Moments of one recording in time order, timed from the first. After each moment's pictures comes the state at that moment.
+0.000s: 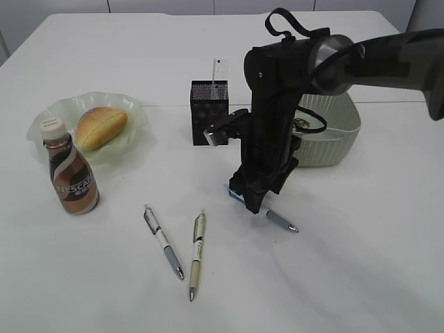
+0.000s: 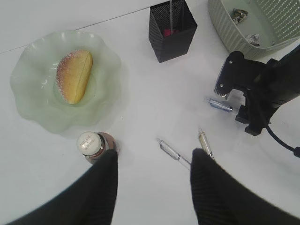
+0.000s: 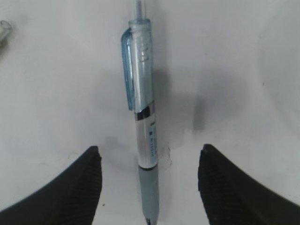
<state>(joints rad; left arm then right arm) -0.47 1.49 -1.77 0.04 1.26 -0.15 0.45 2.30 -1.84 0.02 1.19 -0.33</state>
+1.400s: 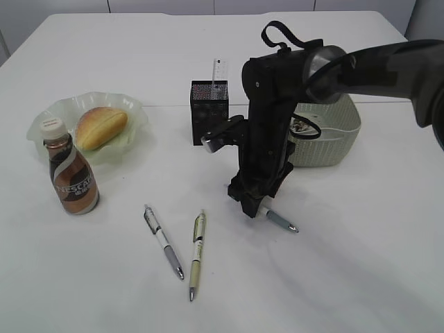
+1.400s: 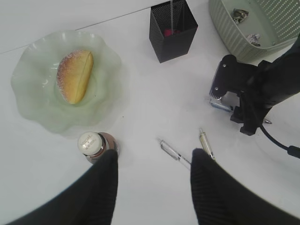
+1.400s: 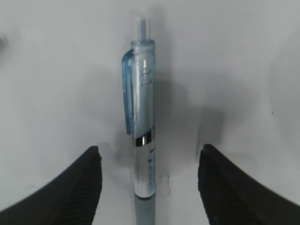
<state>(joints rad) -0.47 1.49 -1.77 0.04 1.26 -0.15 0.45 2.34 -1.85 0.03 1.14 -0.37</state>
